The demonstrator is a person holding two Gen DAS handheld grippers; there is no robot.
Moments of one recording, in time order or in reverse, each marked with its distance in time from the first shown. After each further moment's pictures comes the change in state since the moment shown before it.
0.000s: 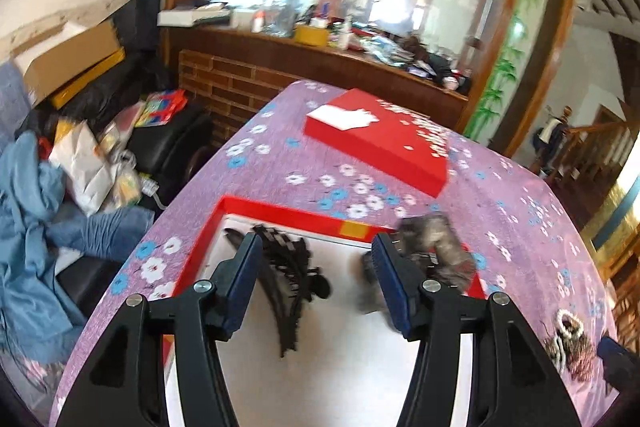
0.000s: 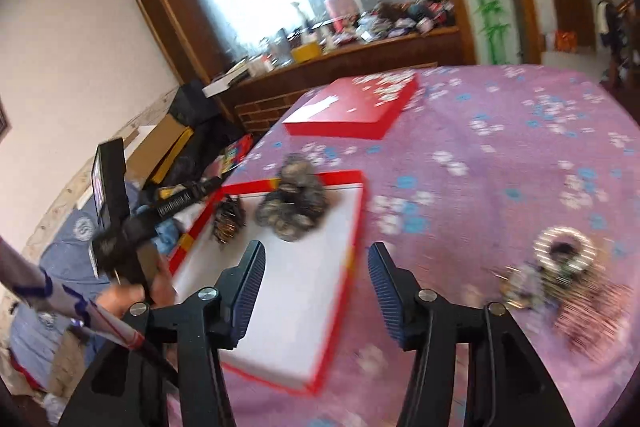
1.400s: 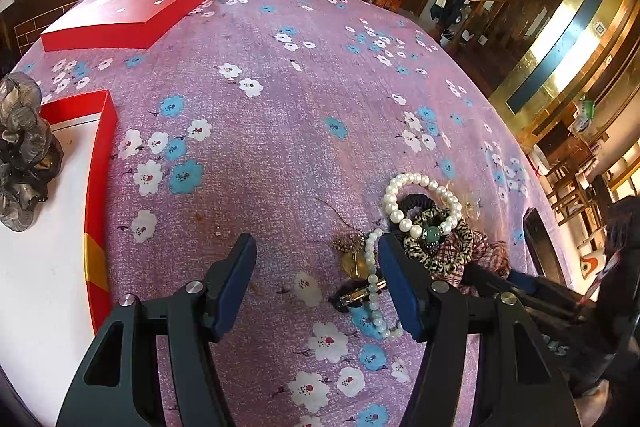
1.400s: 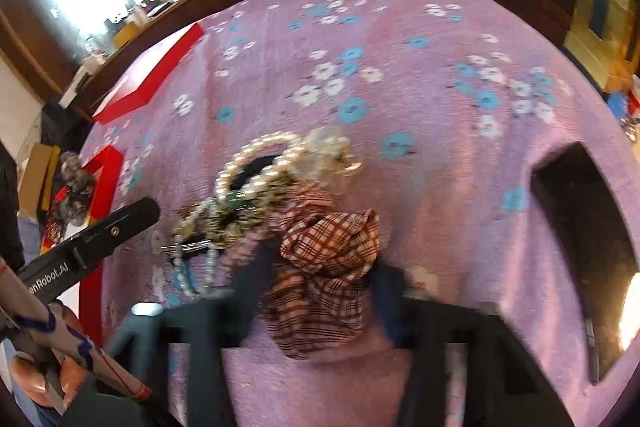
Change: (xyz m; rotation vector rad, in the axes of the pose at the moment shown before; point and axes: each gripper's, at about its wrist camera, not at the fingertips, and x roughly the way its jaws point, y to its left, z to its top) left arm 0.049 -0.259 -0.107 0.243 0.433 -0.329; right arm -0.019 -0.203 -0.031 0.283 0.237 -0.341
